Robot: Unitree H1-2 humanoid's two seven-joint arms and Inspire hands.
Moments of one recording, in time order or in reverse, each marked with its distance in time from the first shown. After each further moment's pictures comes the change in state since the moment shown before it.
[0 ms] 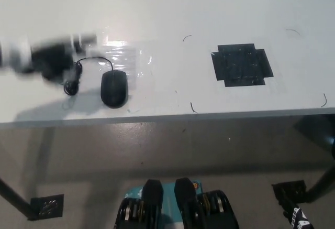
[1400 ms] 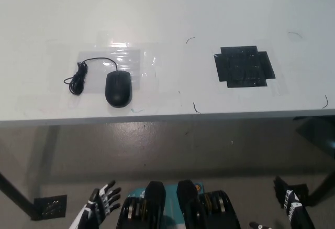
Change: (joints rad) left_arm 0.960 -0.651 0.503 -0.191 0.073 -0.470 0.602; right_arm -0.081 0.015 0.003 0.026 -0.007 -0.001 -0.002
